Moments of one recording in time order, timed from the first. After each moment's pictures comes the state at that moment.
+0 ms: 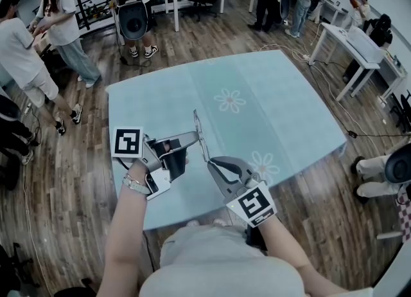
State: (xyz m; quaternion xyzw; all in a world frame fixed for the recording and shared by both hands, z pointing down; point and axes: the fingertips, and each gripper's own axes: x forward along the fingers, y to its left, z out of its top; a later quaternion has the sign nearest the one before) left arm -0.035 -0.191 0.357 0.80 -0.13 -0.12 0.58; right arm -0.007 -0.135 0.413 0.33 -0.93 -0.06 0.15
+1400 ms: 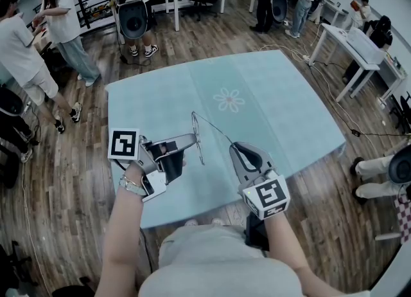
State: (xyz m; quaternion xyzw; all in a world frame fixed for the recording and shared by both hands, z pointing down) left arm -0.033 -0.189 0.352 0.80 -0.12 -0.13 0.58; right arm 0.061 -0.175 0.385 0.44 -0.89 -0.05 0.11
